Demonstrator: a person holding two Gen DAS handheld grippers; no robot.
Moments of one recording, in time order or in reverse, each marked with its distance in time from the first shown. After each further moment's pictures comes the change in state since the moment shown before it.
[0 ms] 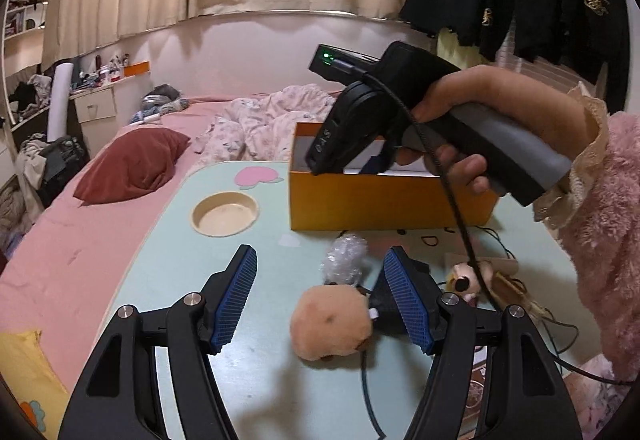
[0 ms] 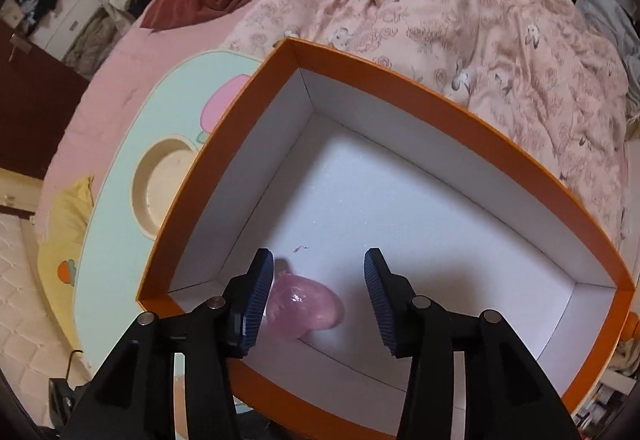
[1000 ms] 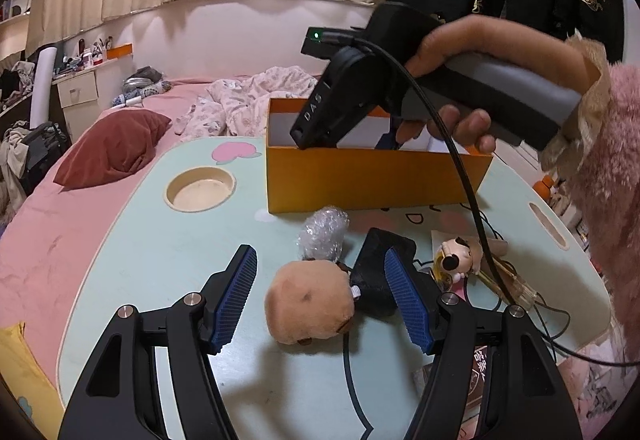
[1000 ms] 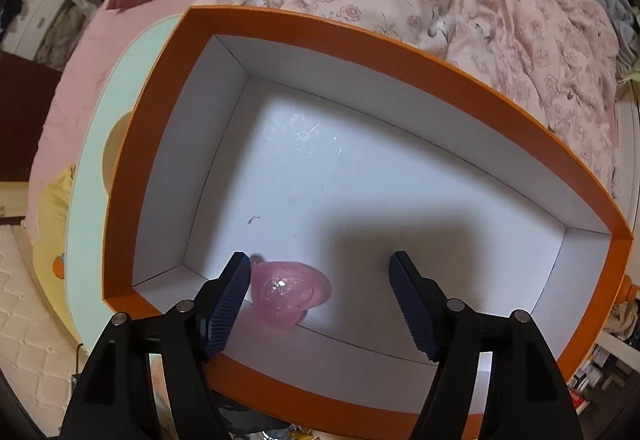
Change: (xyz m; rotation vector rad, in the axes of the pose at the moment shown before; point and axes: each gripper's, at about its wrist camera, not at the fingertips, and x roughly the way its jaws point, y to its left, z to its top) left arm 0.017 -0.002 -0.010 -0.007 0.065 -0.061; right arm 0.012 -0.016 -0.004 0.071 0.178 -0.049
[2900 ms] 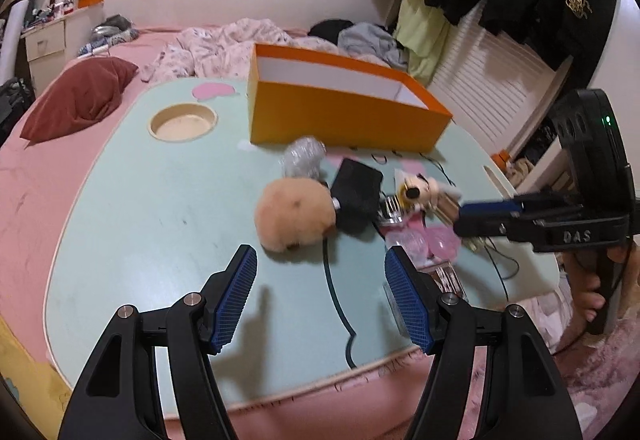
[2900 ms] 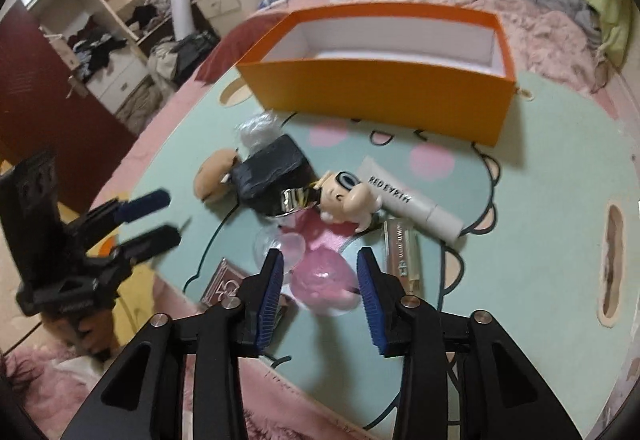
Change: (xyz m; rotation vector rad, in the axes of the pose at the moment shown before) left arm -0.029 0.018 -0.023 -0.047 0.204 -0.208; right arm -0.033 -0.012 -0.249 0.018 -0.546 0.209
